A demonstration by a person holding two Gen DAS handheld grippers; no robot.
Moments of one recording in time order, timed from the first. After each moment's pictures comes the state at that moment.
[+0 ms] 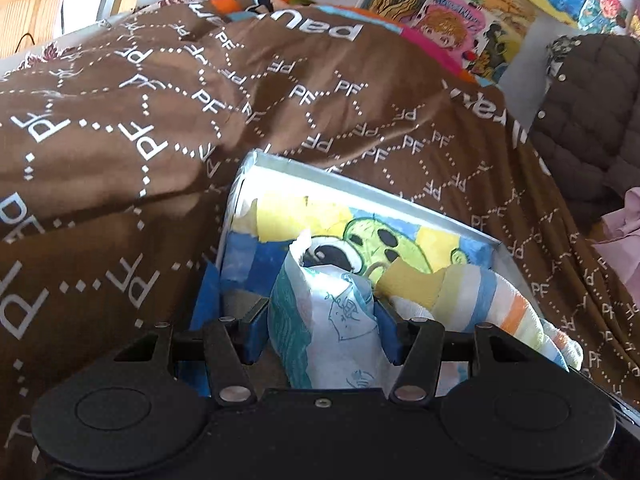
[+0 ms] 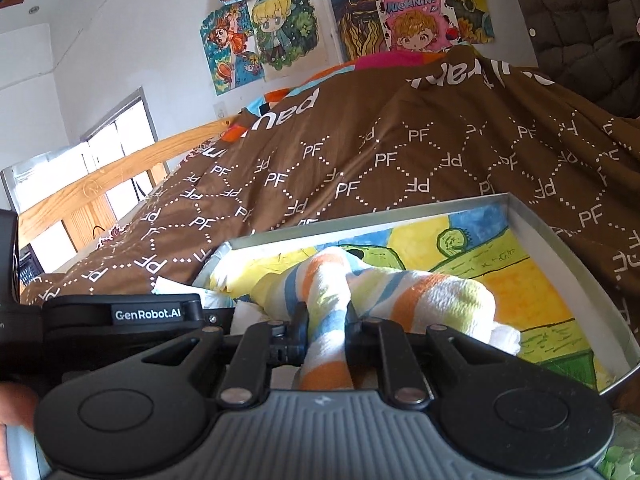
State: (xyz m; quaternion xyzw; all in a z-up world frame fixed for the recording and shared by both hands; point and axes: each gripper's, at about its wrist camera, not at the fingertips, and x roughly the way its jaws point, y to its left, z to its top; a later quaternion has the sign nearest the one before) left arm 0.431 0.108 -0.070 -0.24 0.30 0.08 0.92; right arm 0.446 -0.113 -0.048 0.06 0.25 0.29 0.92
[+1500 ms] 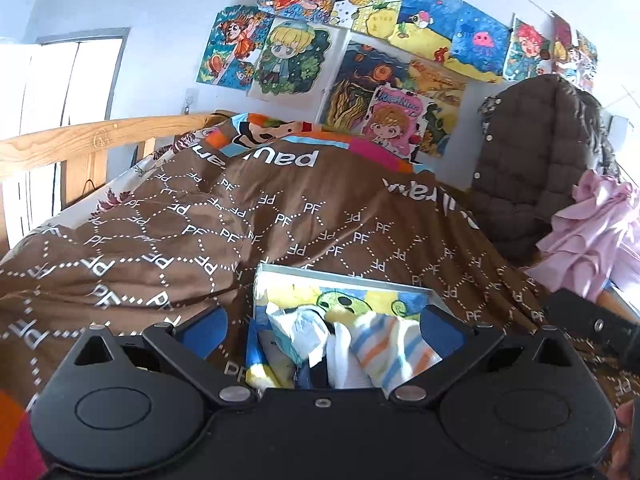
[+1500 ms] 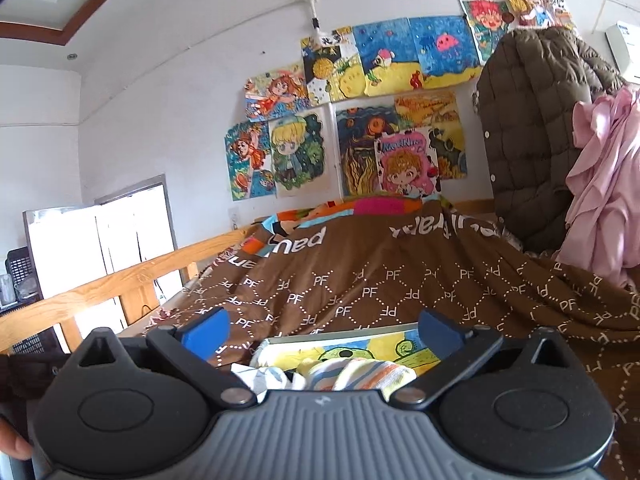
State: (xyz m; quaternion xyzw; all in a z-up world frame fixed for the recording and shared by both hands) left arm 0.239 0.051 0.057 -0.16 0.17 0.09 0.97; right arm 0.259 -0.201 0.083 0.05 0.09 0.26 0.96
